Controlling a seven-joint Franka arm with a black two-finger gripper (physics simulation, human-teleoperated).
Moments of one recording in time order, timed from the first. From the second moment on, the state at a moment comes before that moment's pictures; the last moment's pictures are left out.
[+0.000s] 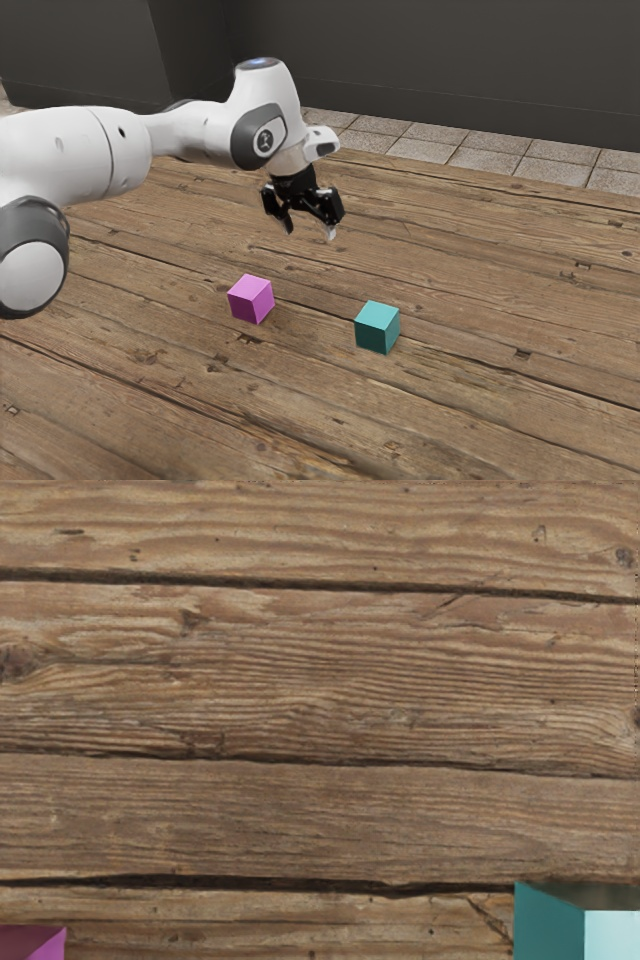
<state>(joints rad) -0.11 0.55 -0.01 -1.40 -0.09 2.06 -0.15</state>
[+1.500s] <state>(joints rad) -0.23 0.74 -0.08 -1.32 0.02 2.13 -0.25</state>
